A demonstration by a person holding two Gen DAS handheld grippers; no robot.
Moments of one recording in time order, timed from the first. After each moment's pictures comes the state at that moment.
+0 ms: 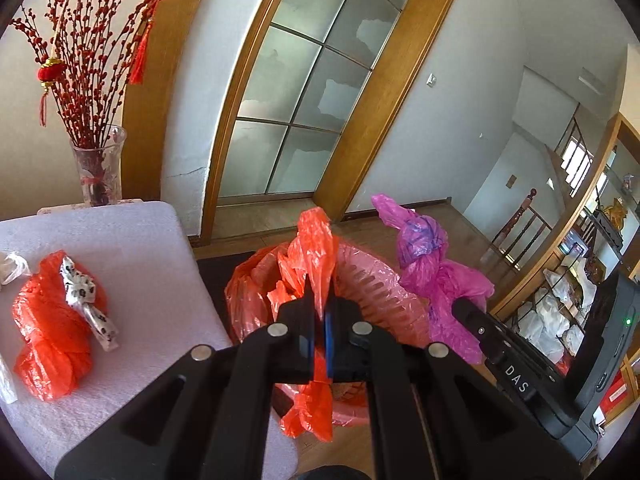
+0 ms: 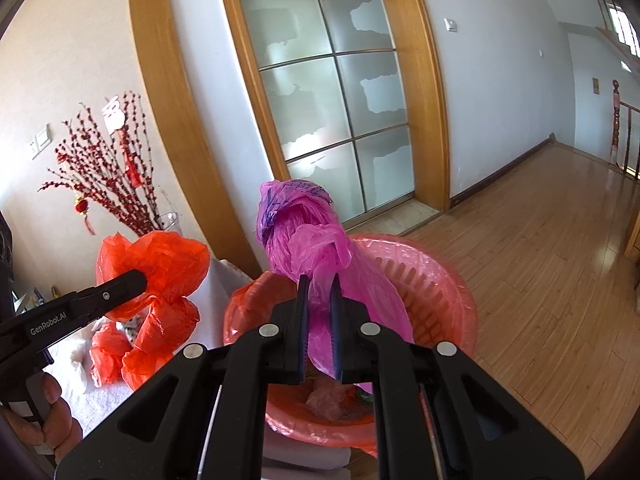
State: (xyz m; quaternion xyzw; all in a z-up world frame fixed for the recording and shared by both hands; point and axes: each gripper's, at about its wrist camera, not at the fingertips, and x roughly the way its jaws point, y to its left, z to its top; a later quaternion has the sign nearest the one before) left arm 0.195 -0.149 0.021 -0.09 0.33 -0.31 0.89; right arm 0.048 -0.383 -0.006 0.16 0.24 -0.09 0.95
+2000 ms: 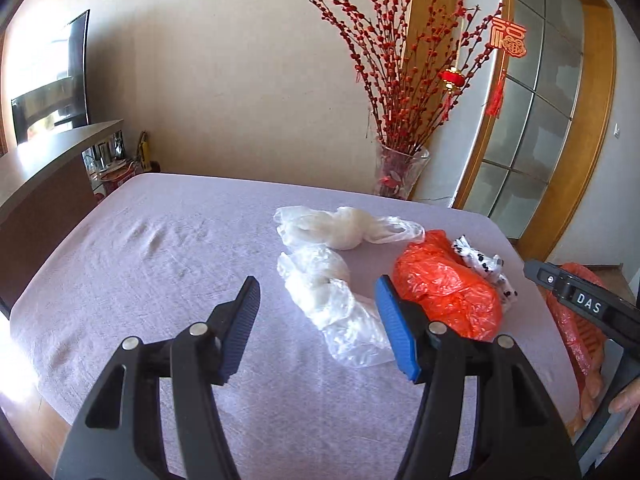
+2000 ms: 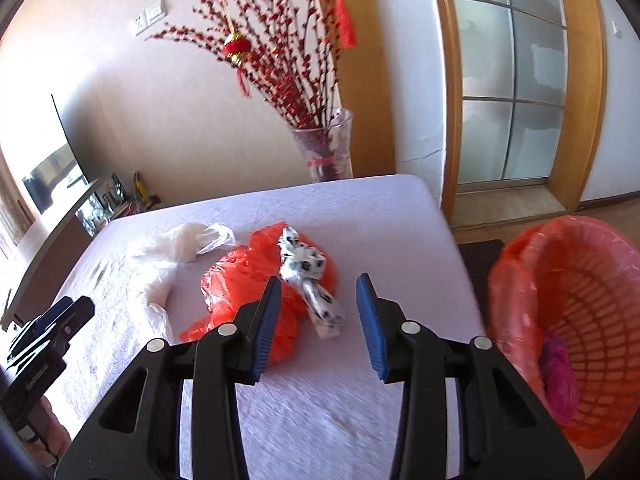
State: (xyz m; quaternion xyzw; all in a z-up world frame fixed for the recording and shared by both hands) left arm 0.145 0.128 -0.016 -0.07 0.31 0.07 0.95; right arm 0.171 -0.154 -0.043 0.05 0.36 0.14 0.92
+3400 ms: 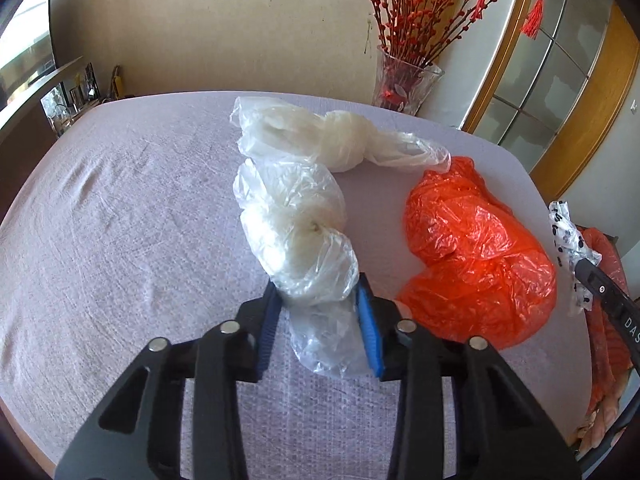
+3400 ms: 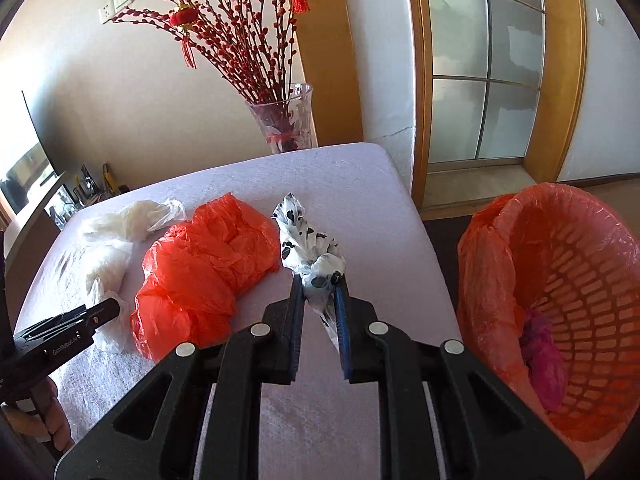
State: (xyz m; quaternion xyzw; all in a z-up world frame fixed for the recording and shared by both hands) left arm 0.214 0.118 -0.079 -0.09 0.45 0.04 0.89; right arm 0.161 -0.187 -0.067 0.06 0.38 0.09 0.92
